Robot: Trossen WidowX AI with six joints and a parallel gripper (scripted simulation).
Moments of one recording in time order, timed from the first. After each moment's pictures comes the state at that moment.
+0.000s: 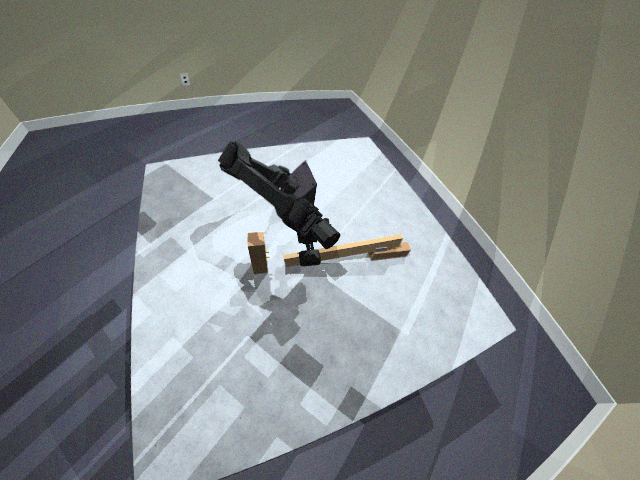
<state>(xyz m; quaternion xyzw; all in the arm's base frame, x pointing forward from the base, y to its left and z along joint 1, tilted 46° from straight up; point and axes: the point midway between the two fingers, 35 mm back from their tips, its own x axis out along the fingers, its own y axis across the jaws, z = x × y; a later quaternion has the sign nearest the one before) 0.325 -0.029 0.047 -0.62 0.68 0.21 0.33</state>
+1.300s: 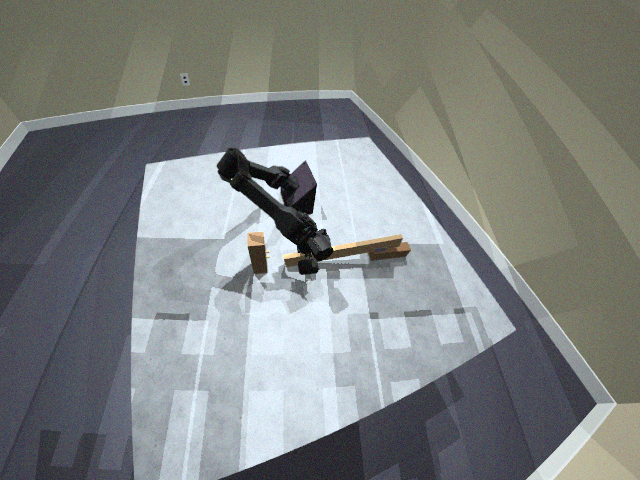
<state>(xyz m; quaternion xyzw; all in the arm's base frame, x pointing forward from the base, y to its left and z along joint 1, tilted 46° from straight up) 0.323 -0.070 0.009 -0.62 0.68 0.20 0.33</state>
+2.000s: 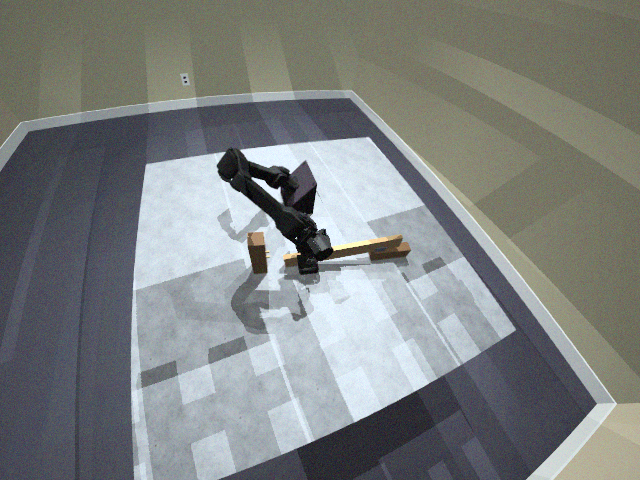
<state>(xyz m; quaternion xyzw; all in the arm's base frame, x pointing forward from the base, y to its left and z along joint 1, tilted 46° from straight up) 0.322 -0.071 0.008 -0.62 0.68 0.21 0.32</state>
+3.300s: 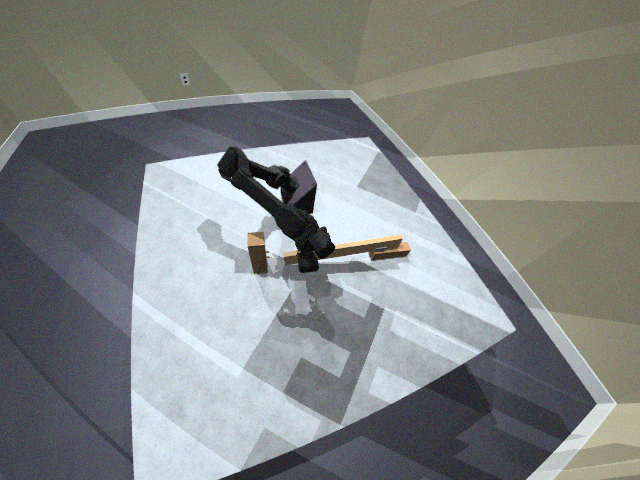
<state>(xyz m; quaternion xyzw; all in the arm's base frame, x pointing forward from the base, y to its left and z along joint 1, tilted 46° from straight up) 0.321 -0.063 0.017 -0.62 0.69 0.20 0.32</state>
